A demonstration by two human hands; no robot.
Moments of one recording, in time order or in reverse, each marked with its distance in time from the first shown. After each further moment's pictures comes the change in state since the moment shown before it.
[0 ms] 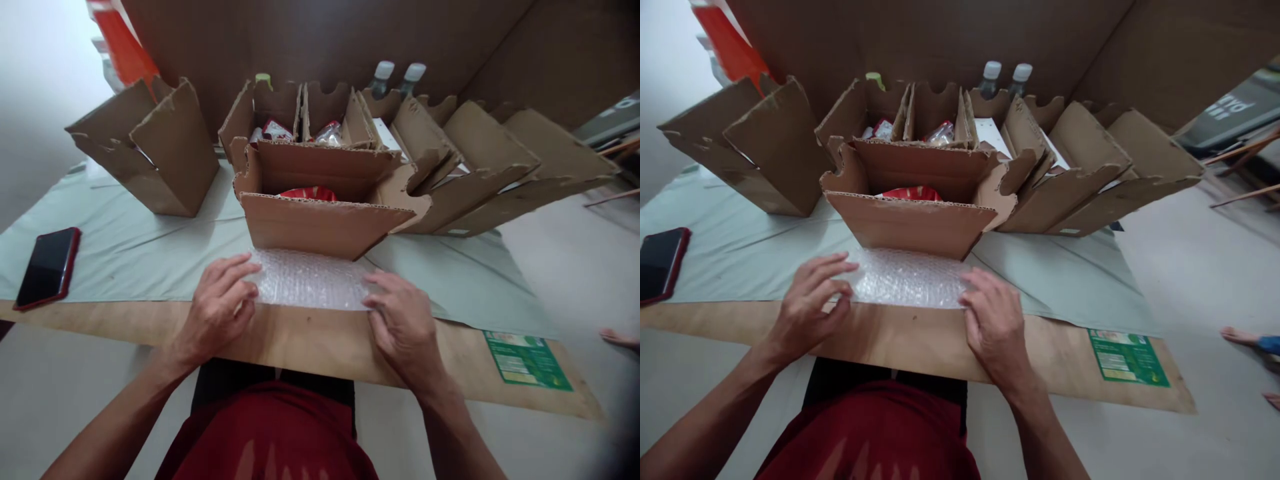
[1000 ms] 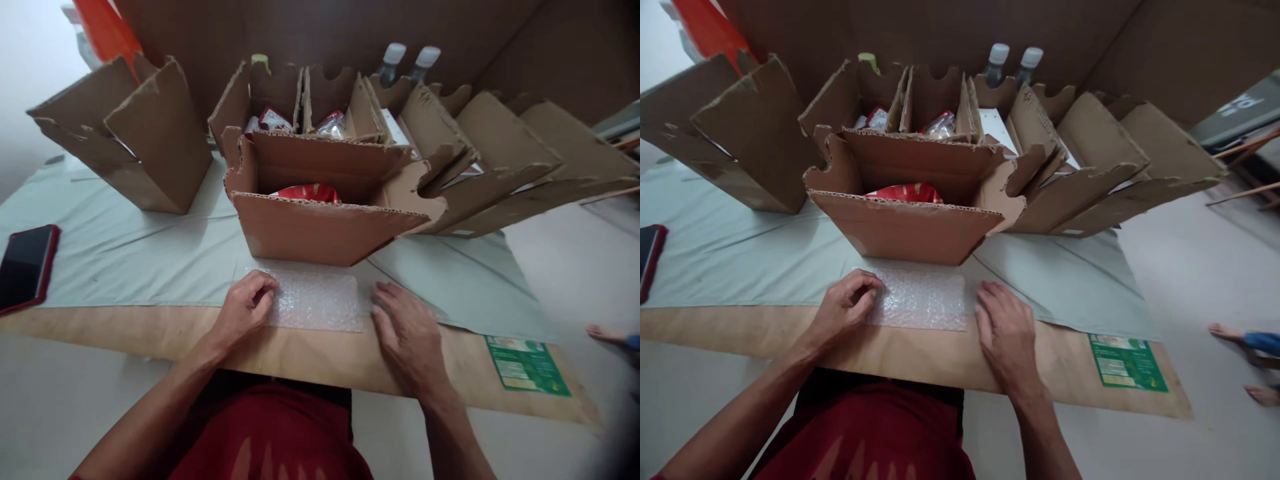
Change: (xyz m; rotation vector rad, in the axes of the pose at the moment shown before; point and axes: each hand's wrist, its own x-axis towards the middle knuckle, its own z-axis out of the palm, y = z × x) left_hand -0.001 0.000 0.064 -0.413 -0.118 -0.469; right_hand -0.039 0.035 0.013 -0.219 -0.178 0.168
